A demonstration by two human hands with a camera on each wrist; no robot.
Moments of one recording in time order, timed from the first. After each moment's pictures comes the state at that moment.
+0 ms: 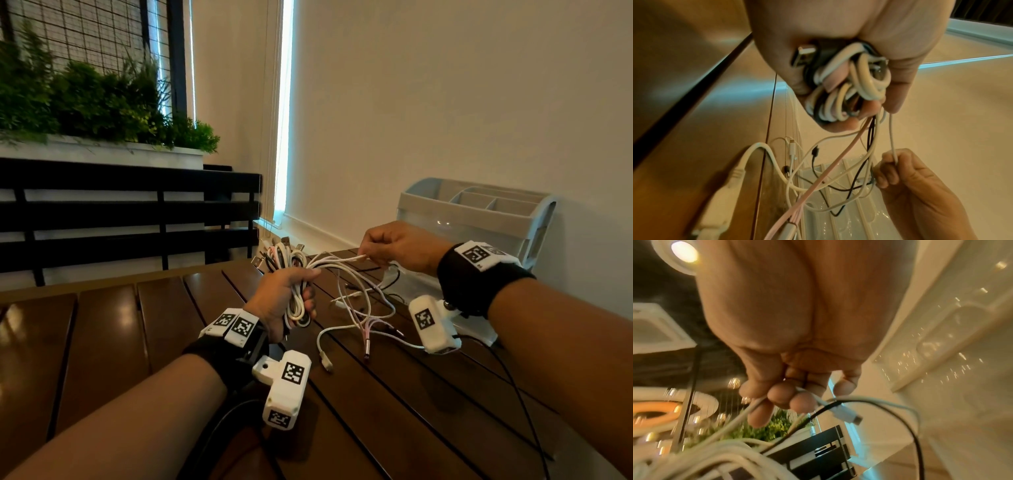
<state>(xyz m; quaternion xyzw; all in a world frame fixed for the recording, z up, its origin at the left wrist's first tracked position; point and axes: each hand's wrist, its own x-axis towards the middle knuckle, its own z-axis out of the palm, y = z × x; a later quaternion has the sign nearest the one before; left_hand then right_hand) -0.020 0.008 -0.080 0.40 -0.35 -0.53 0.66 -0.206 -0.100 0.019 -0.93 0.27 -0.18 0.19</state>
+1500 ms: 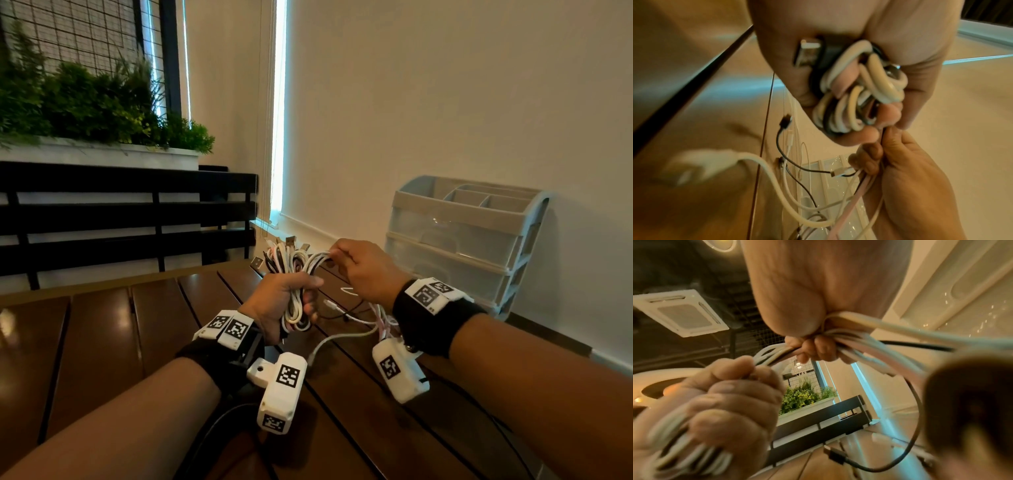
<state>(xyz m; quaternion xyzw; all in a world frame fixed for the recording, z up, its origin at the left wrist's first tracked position) -0.026 0.014 -0.076 0.38 -0.39 -0.56 0.63 -0.168 -0.075 -0.027 -0.90 0.26 -0.32 0.11</state>
